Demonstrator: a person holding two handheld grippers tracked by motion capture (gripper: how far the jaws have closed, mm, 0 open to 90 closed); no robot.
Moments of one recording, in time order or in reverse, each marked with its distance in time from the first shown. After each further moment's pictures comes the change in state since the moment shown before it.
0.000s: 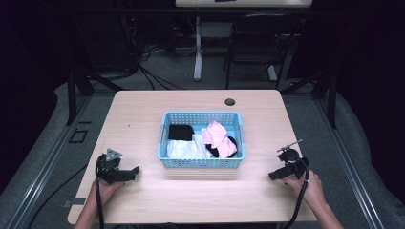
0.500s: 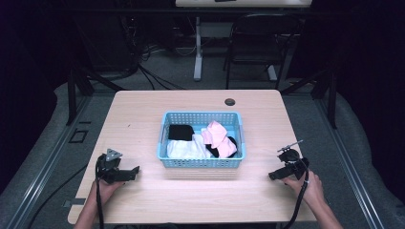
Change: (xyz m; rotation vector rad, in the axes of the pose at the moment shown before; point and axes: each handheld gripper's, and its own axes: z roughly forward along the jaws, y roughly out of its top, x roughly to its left) left arm 0.000 0.000 0.000 -0.001 0.001 0.003; right arm 0.000 -0.002 0.000 -0.012 0.005 0.011
